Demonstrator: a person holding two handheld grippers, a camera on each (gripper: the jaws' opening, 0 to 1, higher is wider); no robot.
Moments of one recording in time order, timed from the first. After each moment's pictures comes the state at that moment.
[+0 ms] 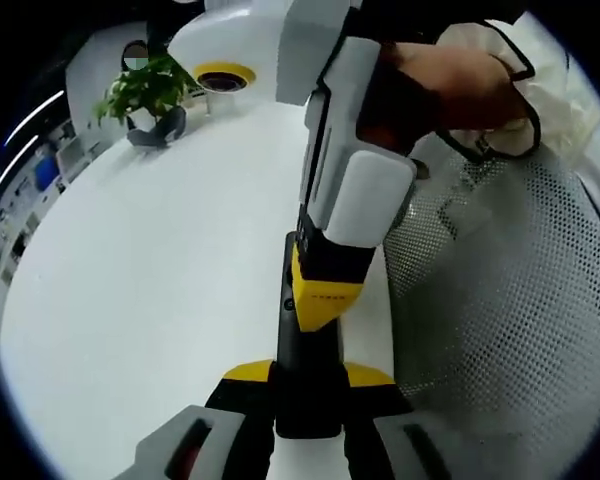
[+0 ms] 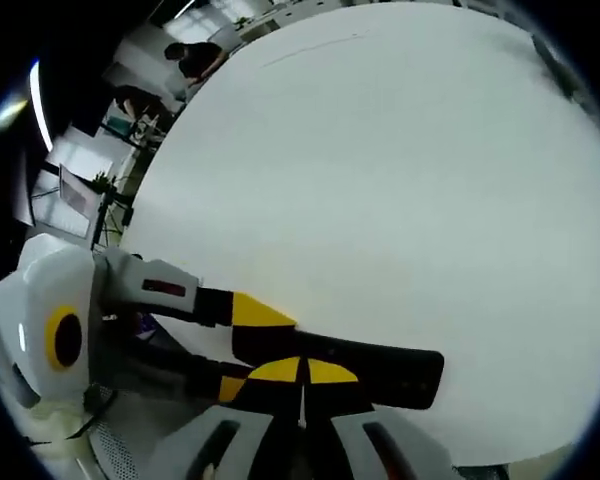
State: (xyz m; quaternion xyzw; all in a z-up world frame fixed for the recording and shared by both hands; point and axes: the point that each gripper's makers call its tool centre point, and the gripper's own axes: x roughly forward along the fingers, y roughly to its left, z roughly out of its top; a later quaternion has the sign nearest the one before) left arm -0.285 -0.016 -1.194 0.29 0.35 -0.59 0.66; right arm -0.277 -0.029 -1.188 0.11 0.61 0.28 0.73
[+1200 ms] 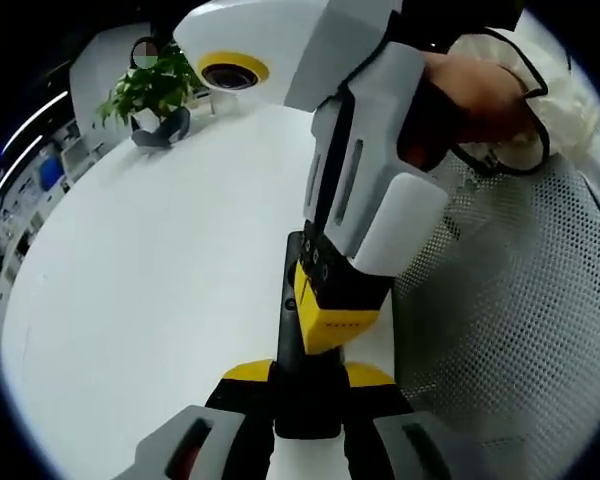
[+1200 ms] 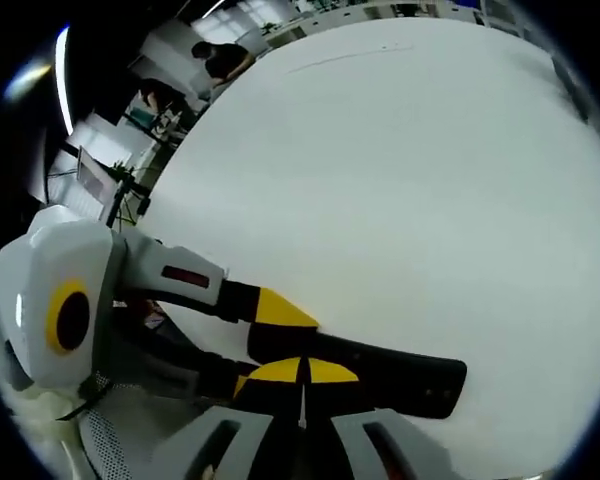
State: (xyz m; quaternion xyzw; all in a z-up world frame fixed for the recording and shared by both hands) left arm -0.284 -0.016 -1.193 0.29 0.35 -0.59 0.67; right arm -0.282 -0.012 -1.185 0.08 0.58 0.32 0.75
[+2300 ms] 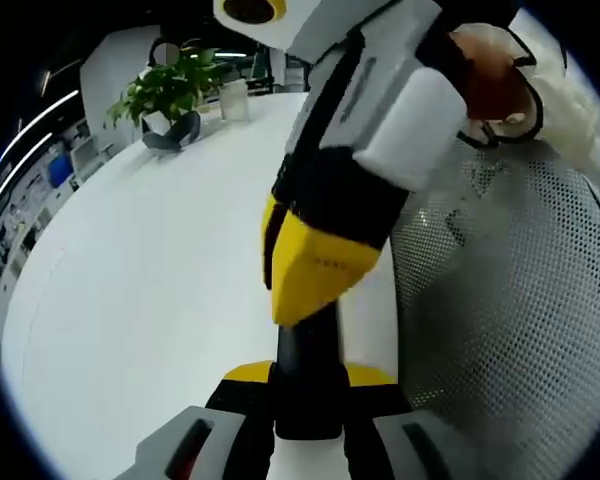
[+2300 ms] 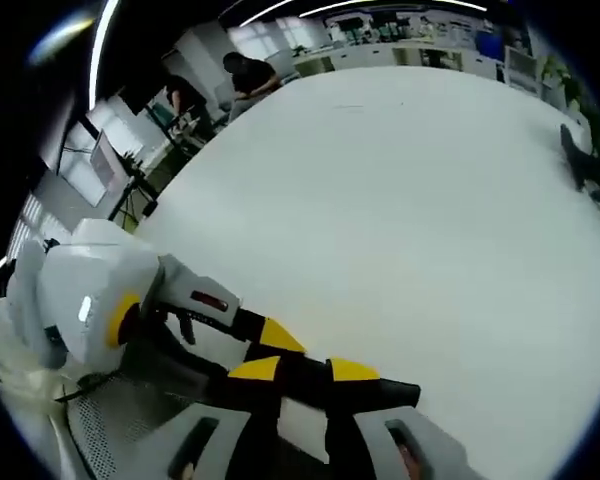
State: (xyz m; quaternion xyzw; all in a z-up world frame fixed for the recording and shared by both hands) left arm -0.281 -0.016 -1.193 0.28 0.34 -0.57 0.69; right arm -0.253 -0.032 -1.141 0.02 0.48 0.33 0.81
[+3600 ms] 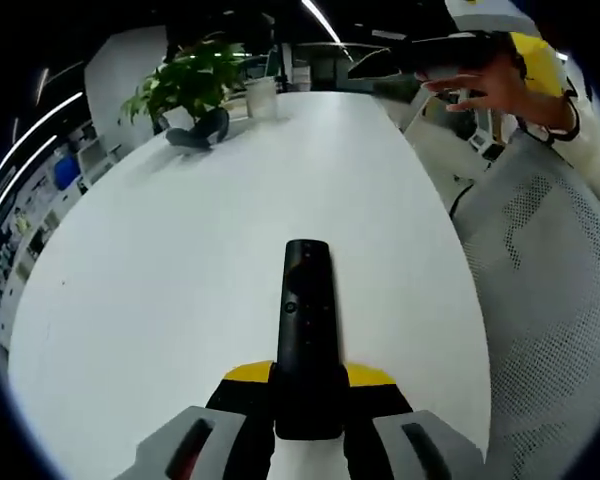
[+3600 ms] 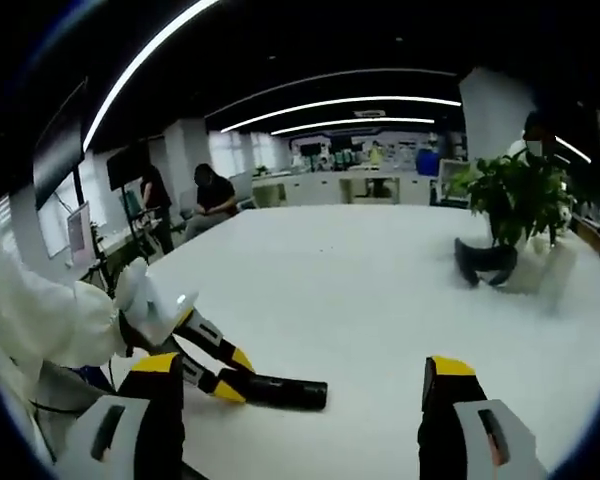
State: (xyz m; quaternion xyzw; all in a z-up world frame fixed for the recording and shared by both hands) left arm -0.180 -0.020 -1.186 0.29 0.33 -0.56 0.70; right arm -0.209 -0.118 -1.048 0.02 0.24 0.22 0.95
